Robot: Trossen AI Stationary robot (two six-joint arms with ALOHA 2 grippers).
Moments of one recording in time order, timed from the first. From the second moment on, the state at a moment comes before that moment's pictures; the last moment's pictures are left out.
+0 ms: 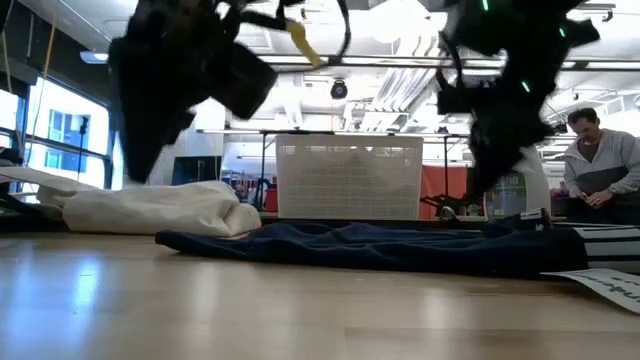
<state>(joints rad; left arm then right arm) -0.28 1.86 1.30 -0.86 0.30 -0.90 0.13 1.45 0.77 -0.58 0.29 0.37</state>
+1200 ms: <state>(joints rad) -0.21 1.75 1.28 -0.70 0.31 -1.03 0.17 1.41 0.61 -0.15 -0.20 0.48</state>
